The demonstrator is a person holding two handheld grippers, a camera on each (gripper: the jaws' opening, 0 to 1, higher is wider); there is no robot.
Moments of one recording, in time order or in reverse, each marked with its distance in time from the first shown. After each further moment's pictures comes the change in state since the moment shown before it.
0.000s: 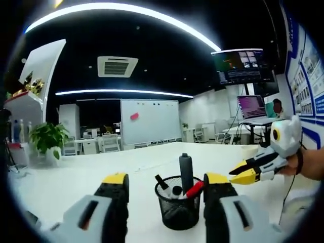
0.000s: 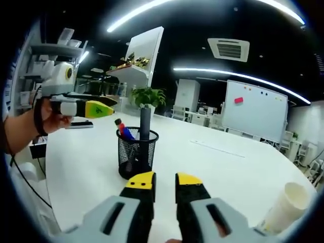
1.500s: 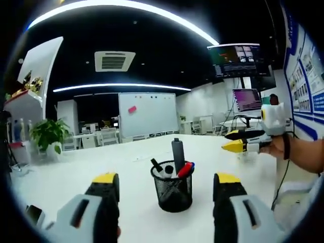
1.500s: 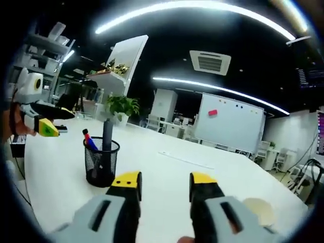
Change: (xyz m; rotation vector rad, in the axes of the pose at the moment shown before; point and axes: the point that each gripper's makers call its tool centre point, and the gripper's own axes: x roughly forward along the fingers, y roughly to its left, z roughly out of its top) left arm -0.034 -0.014 -0.014 0.011 0.062 -0.018; right arm -0.026 -0.076 0.025 -0.042 -0.095 -0.272
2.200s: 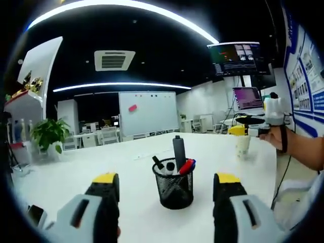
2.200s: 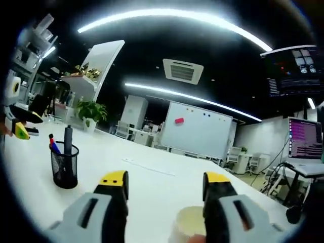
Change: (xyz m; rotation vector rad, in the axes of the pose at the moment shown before) left arm -0.003 0.004 -0.003 0.006 0.016 0.003; right arm -0.022 -0.085 0.009 -0.013 -0.045 -0.275
